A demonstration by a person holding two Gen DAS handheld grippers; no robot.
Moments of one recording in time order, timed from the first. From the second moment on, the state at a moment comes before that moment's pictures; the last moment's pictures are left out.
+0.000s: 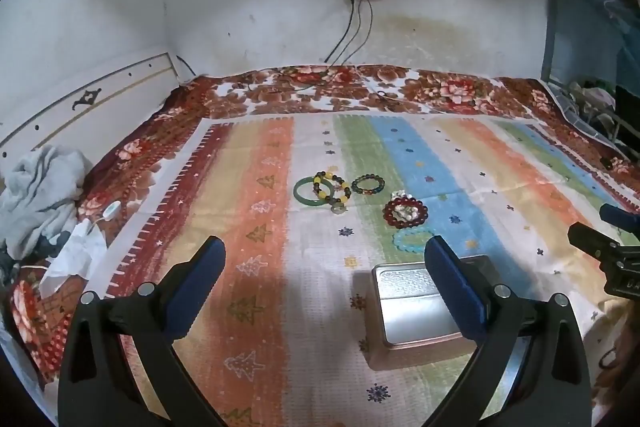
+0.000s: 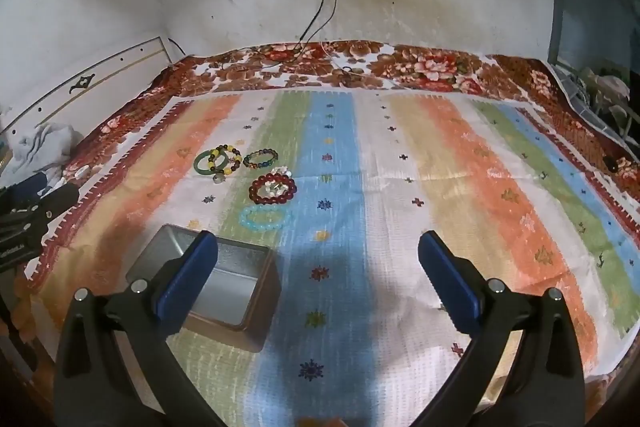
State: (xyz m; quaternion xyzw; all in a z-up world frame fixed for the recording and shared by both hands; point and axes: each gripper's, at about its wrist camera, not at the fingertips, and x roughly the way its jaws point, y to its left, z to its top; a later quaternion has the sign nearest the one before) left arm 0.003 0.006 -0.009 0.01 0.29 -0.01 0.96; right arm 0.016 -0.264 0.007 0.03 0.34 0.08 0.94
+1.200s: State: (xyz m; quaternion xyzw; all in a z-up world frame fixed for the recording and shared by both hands) left arm 0.005 0.003 -0.015 0.01 0.30 -0.01 0.95; right arm 0.020 -0.264 0.002 0.02 0.34 0.07 0.94
